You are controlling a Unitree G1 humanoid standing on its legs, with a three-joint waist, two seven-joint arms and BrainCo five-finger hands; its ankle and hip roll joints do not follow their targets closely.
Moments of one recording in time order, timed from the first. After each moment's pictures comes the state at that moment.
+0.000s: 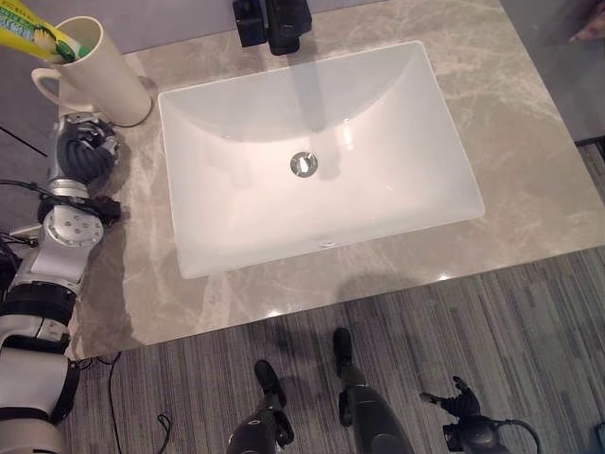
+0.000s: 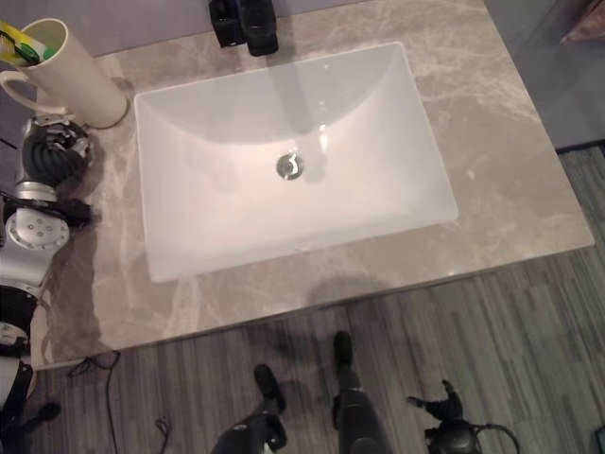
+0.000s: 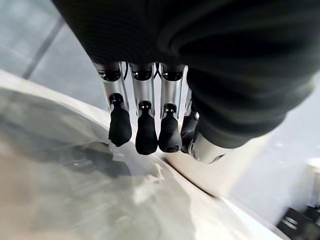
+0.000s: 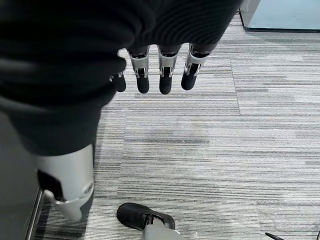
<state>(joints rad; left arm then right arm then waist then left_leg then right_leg) -0.79 0.92 -0.26 0.82 -0.11 -0.27 0.36 -0.03 -0.37 0.19 1.12 0.11 -0.16 -0.26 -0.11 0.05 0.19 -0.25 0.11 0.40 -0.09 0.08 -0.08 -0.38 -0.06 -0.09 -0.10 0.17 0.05</state>
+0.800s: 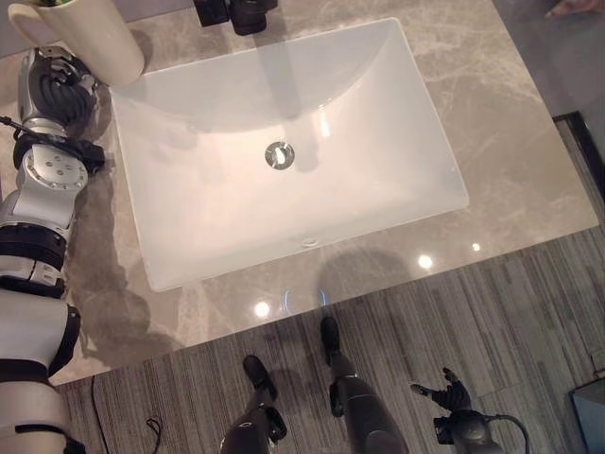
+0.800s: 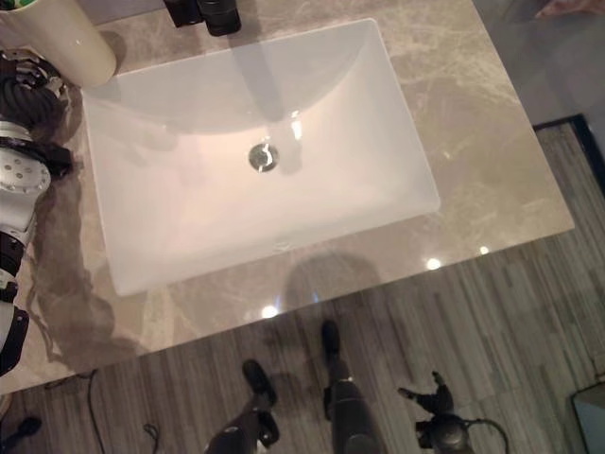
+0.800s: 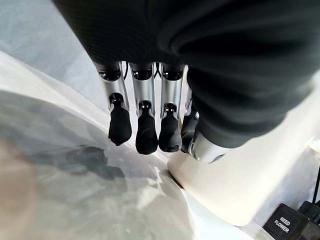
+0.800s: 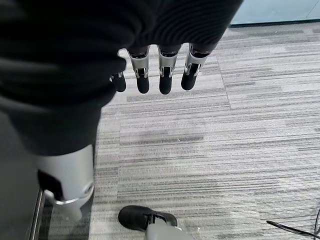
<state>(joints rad) -1.10 0.93 -0.44 0.99 -0.14 -0.24 0.37 -0.02 -0.34 0.23 1.06 0.15 -0.18 -0.26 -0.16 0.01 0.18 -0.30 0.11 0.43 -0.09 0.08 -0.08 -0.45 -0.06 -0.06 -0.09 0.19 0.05</state>
